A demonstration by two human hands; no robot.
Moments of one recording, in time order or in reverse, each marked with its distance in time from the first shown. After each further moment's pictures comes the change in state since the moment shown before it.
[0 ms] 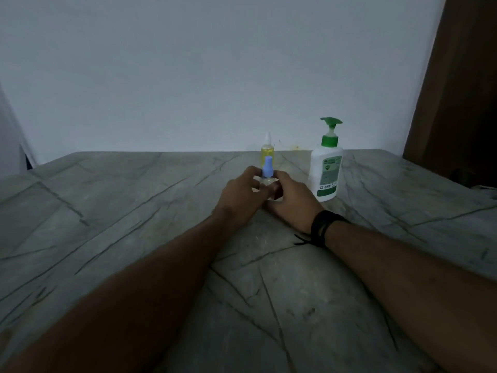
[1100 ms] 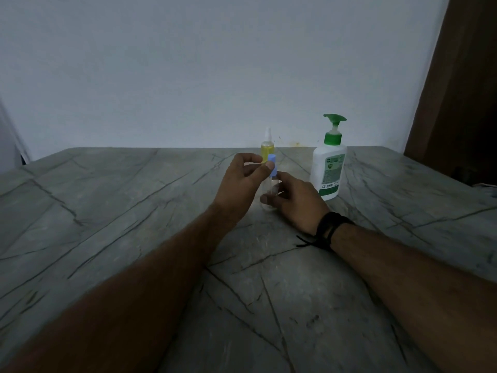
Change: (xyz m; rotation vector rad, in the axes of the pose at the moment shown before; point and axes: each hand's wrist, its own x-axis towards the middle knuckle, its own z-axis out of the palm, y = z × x) left_hand -0.006 0.021 -0.009 -0.569 0.049 -0.052; right_hand -0.001 0.006 -0.003 0.045 -0.010 0.047
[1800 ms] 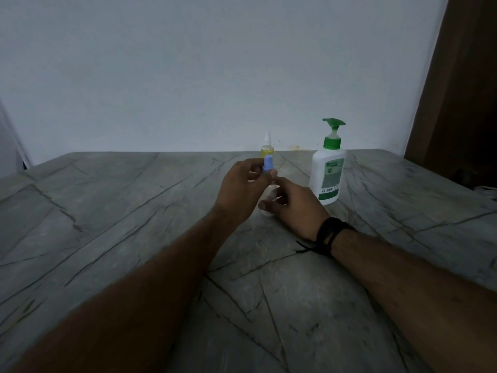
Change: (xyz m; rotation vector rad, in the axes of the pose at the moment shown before) left_hand 0.008 -0.002 0.001 0.317 0.032 0.130; right_hand -0.001 -0.001 0.001 -0.014 -0.009 -0.012
